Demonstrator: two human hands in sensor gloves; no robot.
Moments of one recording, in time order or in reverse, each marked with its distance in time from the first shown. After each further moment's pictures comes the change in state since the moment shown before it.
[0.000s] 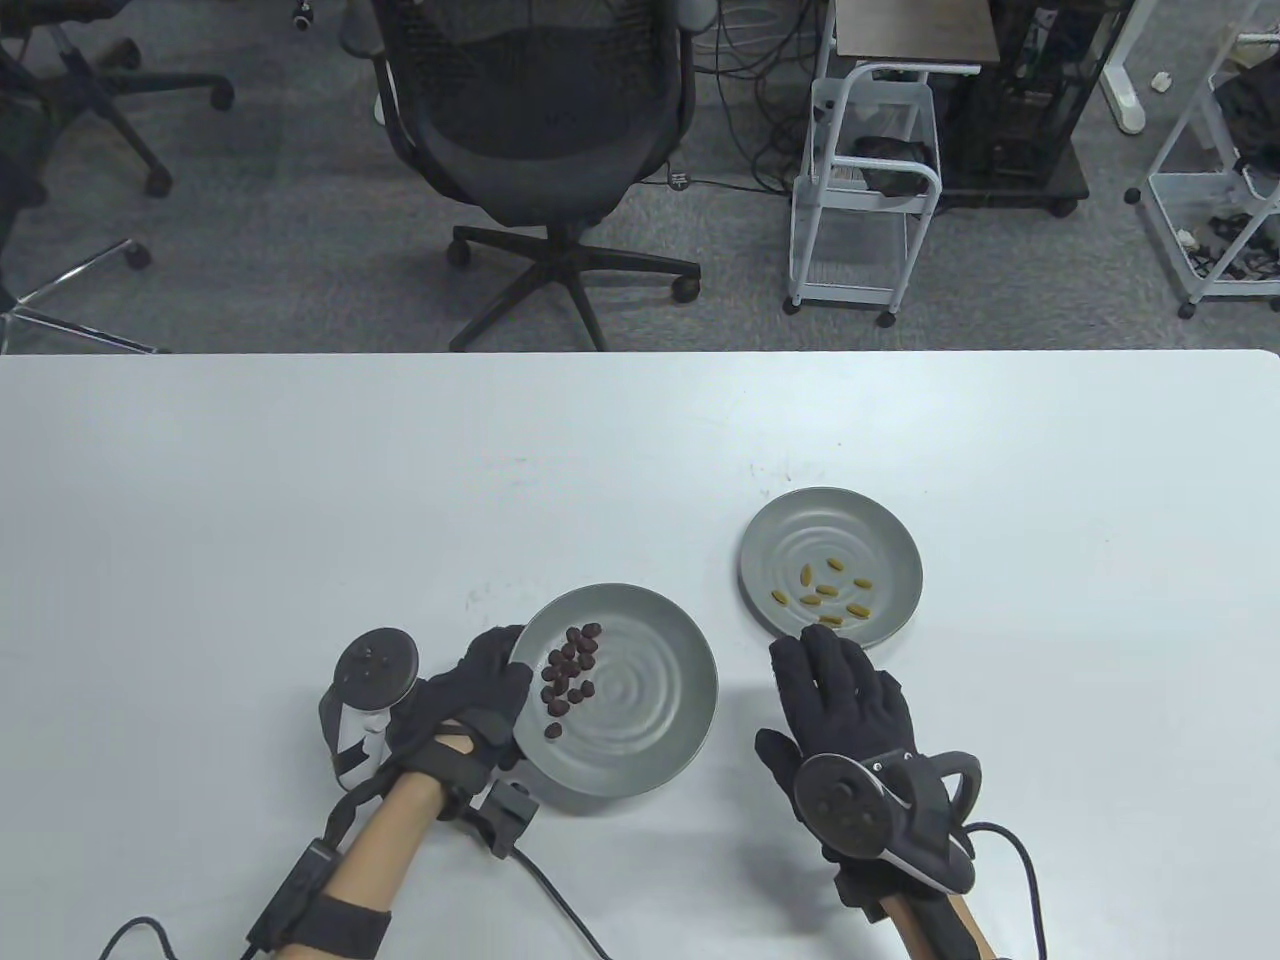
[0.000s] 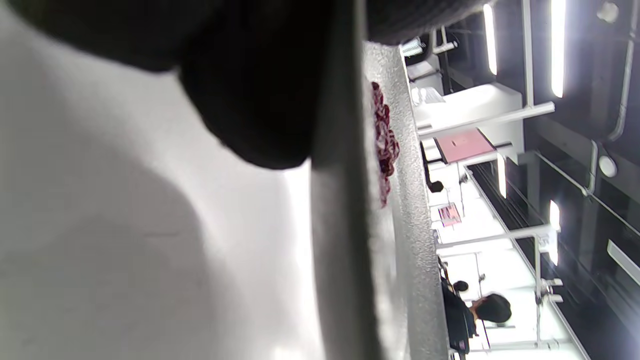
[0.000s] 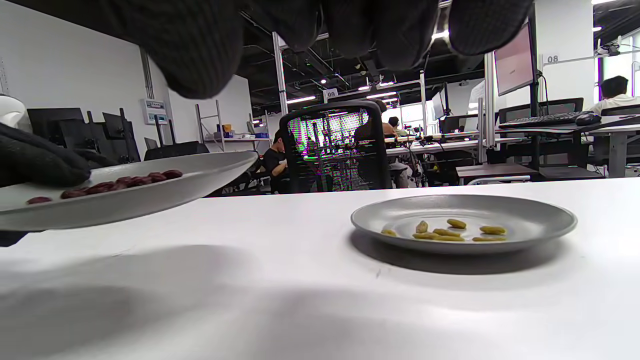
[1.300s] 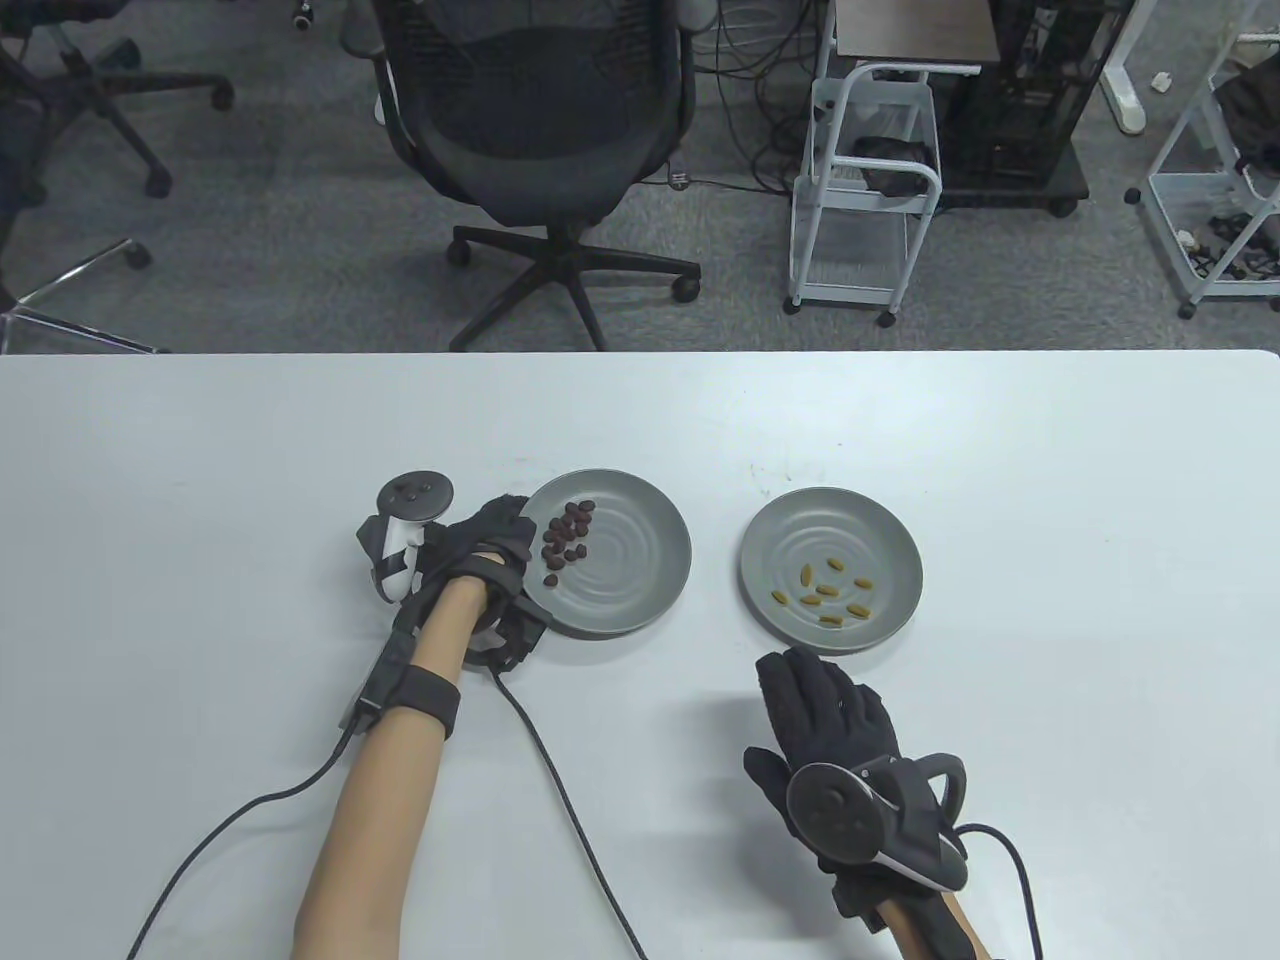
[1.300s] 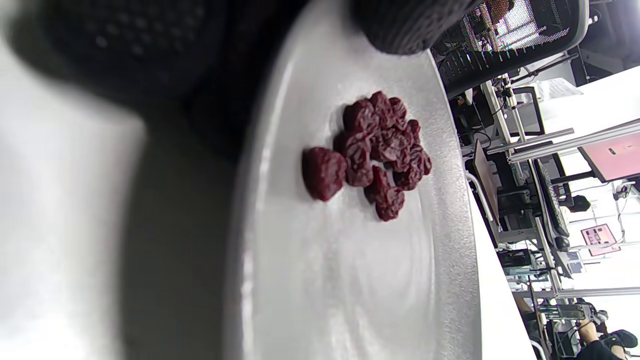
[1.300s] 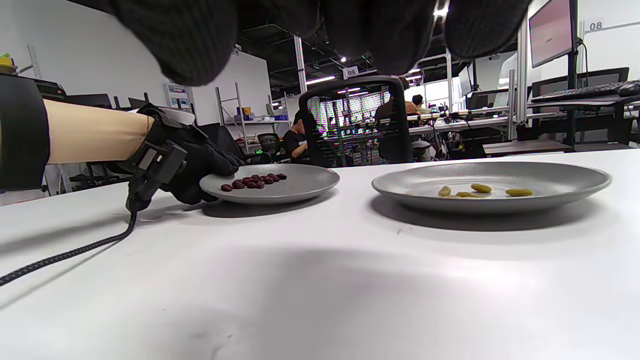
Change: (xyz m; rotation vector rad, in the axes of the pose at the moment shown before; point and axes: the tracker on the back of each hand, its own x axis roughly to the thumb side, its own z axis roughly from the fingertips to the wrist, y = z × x) left_hand 0.011 0.032 -0.147 0.047 0.299 -0.134; right_hand 0.000 0.016 0.002 0.069 -0.066 -0.027
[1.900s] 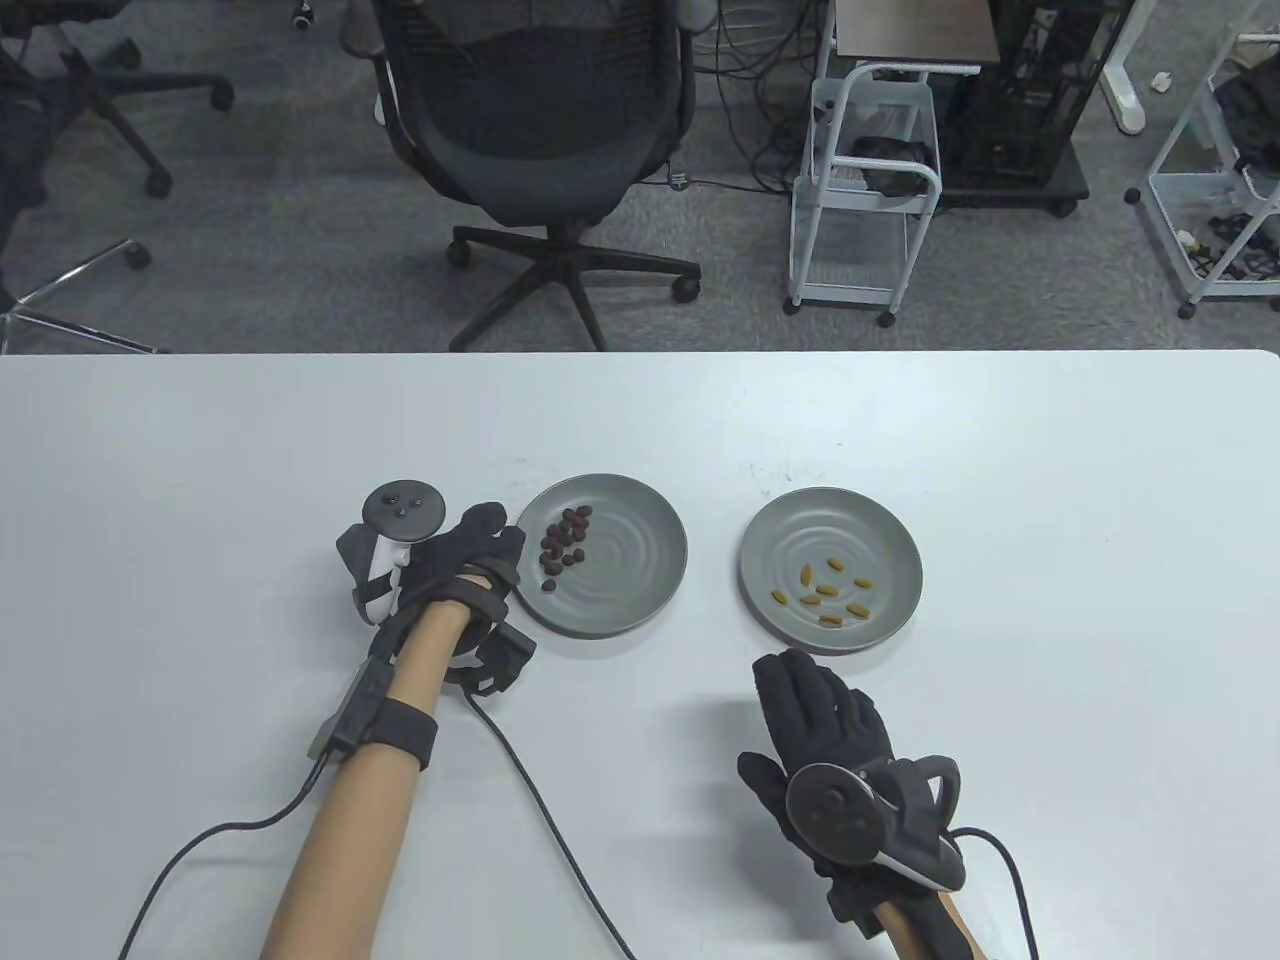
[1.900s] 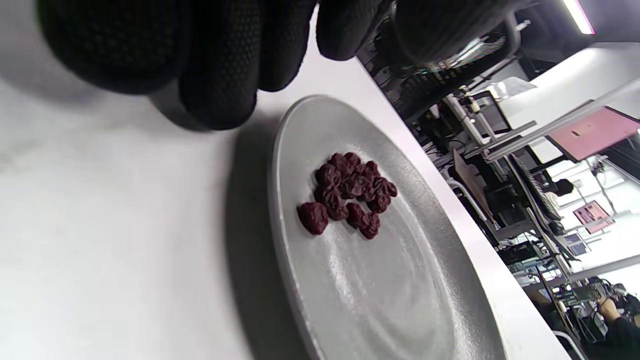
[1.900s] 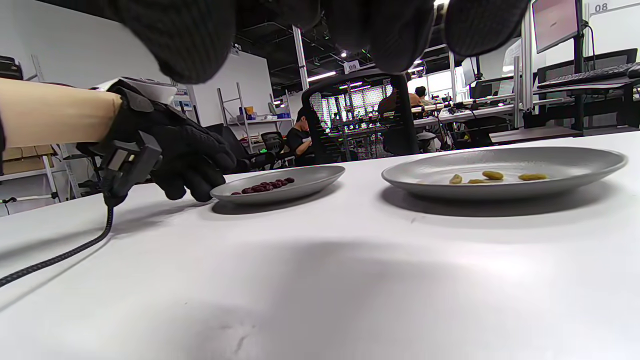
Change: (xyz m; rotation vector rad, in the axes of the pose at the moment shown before) left_hand 0.016 0.012 0.054 0.149 -0.122 -0.226; right_hand 0.000 0.004 0.000 0.008 -0.006 -0.042
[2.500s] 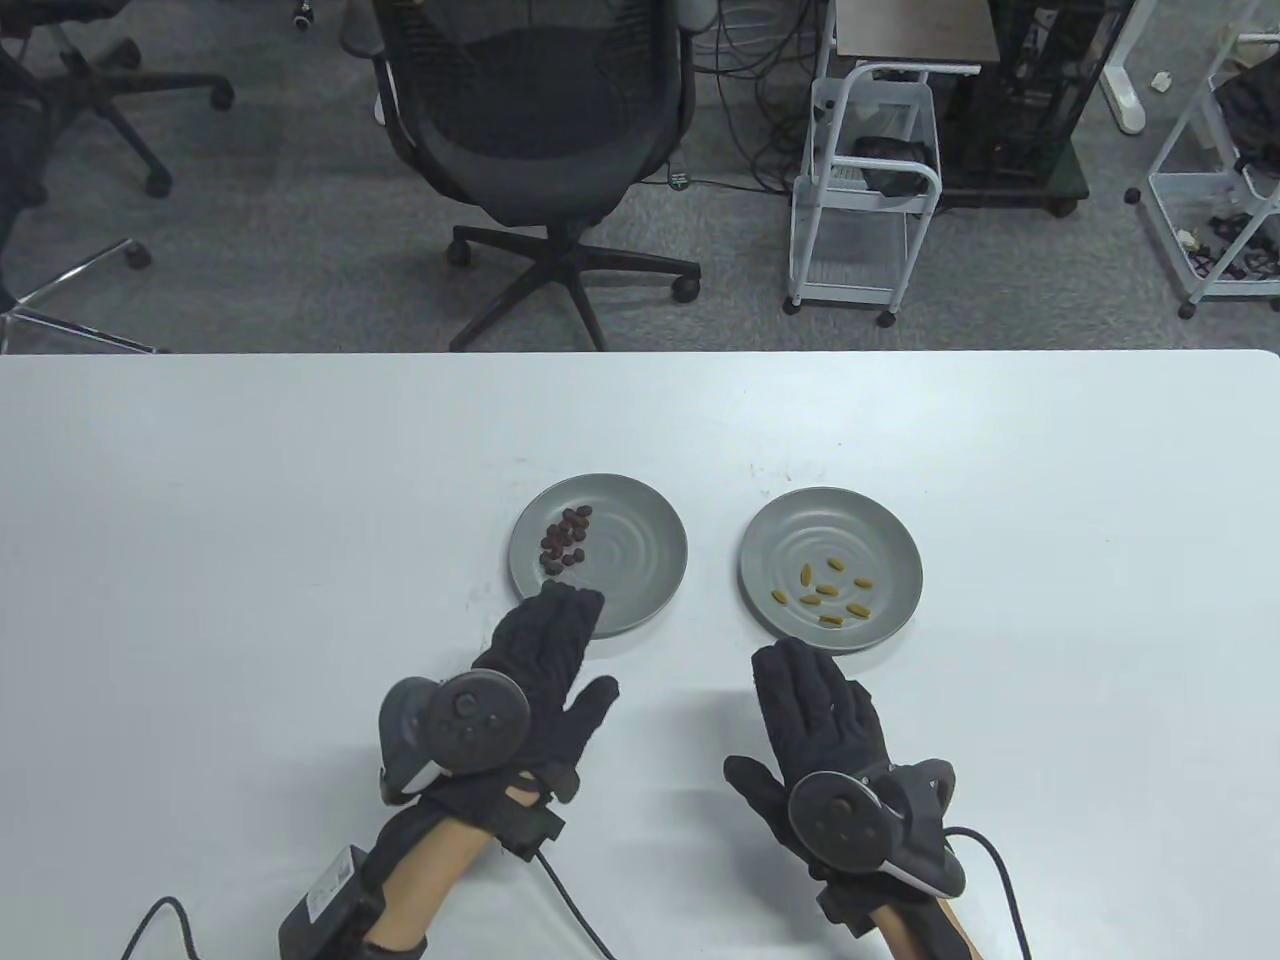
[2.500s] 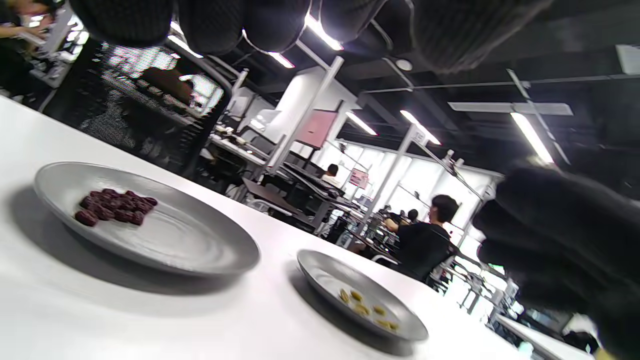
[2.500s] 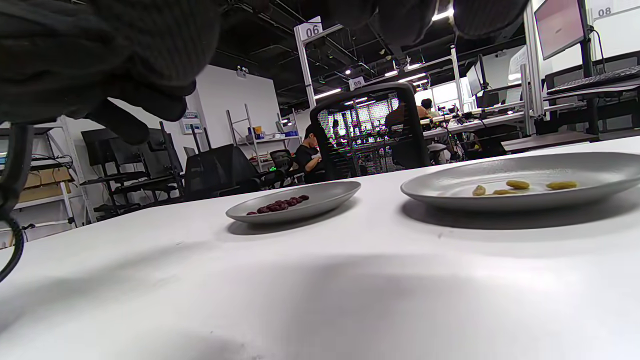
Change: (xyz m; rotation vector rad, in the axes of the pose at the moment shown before) left_hand 0.048 -0.049 0.184 0.152 -0.759 -0.333; right_hand 0.004 0.000 0.002 -0.048 -0.021 -0.045
